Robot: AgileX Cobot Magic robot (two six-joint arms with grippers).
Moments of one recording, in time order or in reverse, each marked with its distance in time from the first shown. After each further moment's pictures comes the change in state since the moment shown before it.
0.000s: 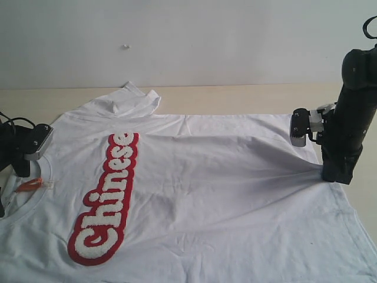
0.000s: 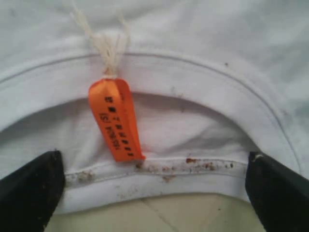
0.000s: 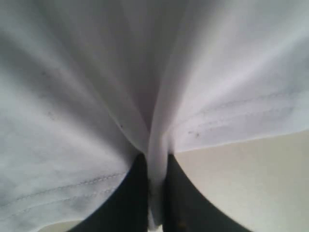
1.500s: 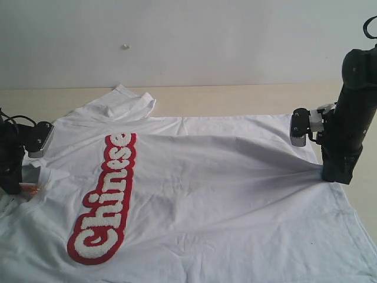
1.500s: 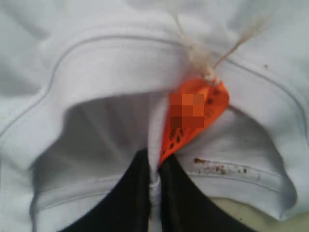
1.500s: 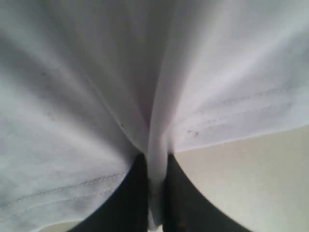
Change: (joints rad) left arm 0.000 0.011 -0.002 0.007 -0.052 -0.051; right arm 0.000 0.000 0.000 0.002 0.000 0.000
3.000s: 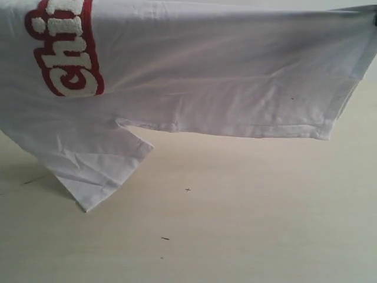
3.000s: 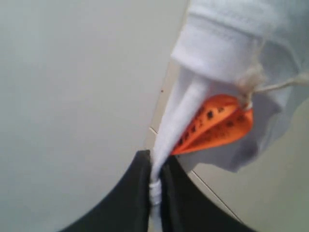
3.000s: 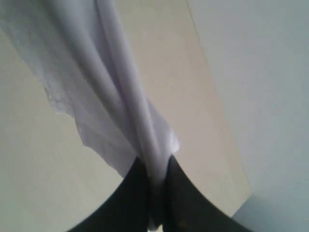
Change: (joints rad) left arm 0.000 -0.705 -0.114 0.193 -0.131 -0.356; right arm 0.001 -0.609 -0.213 0.009 0.160 0.055
